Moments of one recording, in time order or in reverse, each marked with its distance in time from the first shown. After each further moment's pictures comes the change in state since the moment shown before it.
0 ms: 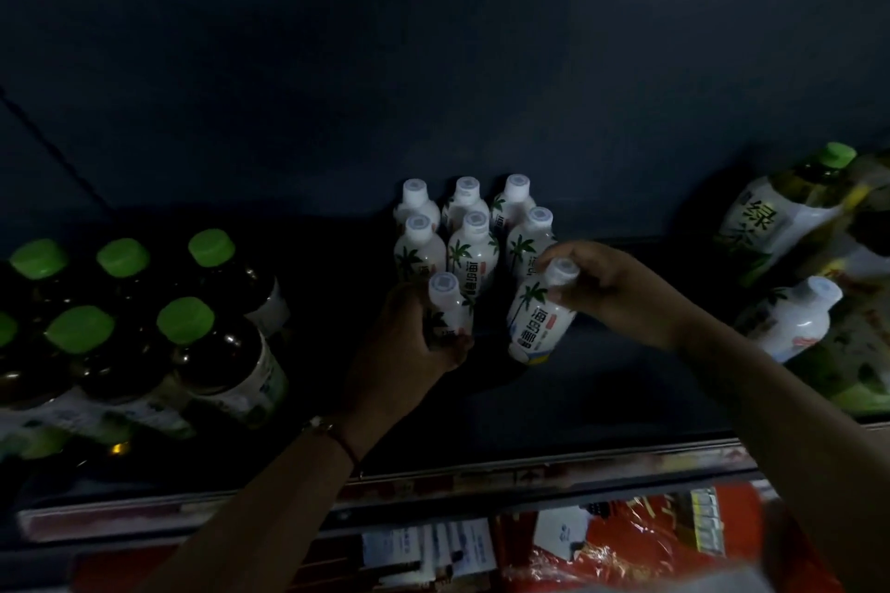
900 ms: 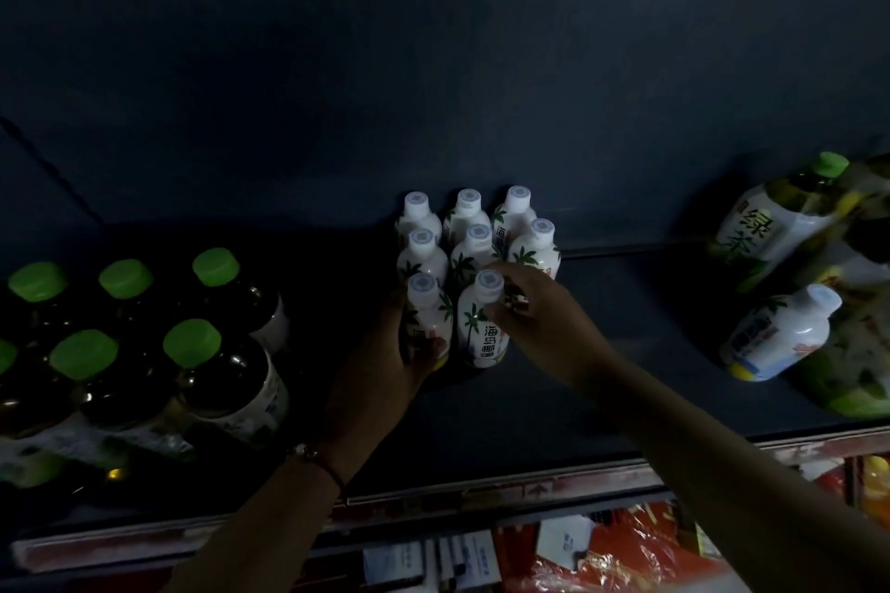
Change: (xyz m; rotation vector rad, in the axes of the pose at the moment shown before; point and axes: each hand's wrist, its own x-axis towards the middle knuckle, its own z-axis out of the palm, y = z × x) left_hand -0.003 -0.010 -0.017 0.038 0.016 -0.025; right_hand 0.013 -0.021 0.070 -0.021 0.125 -0.037
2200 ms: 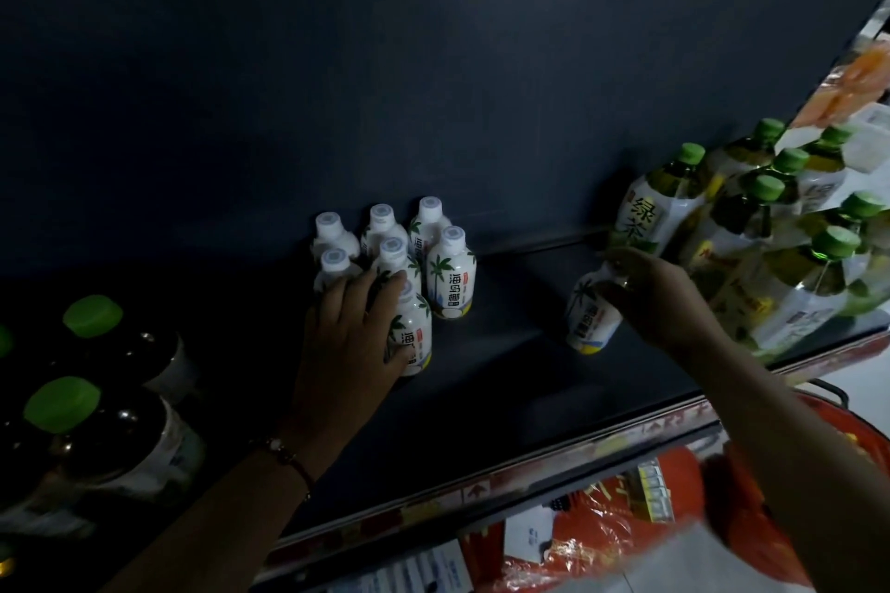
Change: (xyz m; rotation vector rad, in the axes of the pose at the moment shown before) left_hand 0.028 0.036 0.023 0.679 0.043 0.390; right_hand -0.070 0.059 -0.141 -0.451 0.366 0.355
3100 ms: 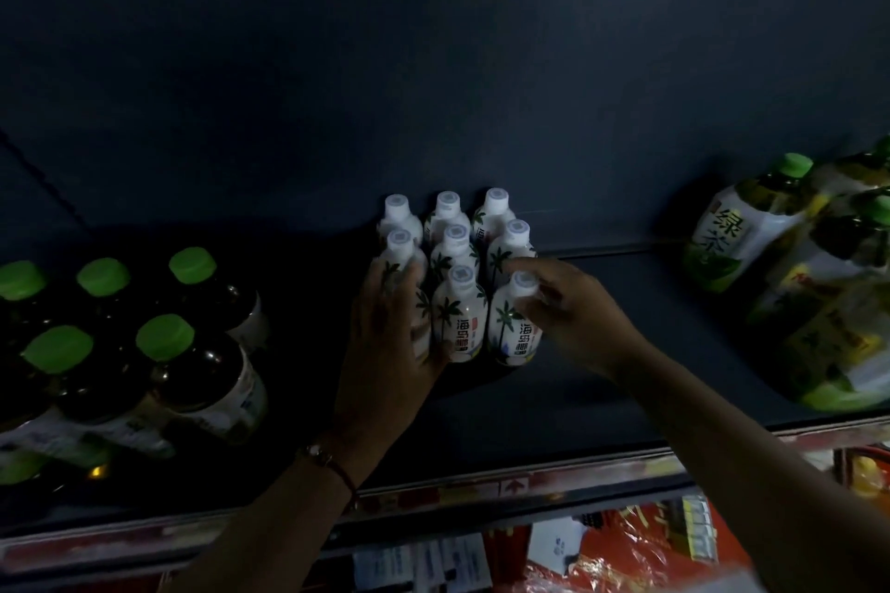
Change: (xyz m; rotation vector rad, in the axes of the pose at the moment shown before) left_hand -0.033 0.002 0.001 -0.461 0.119 -0.241; right_hand -0.002 -0.084 0.079 0.428 -0.294 -0.337
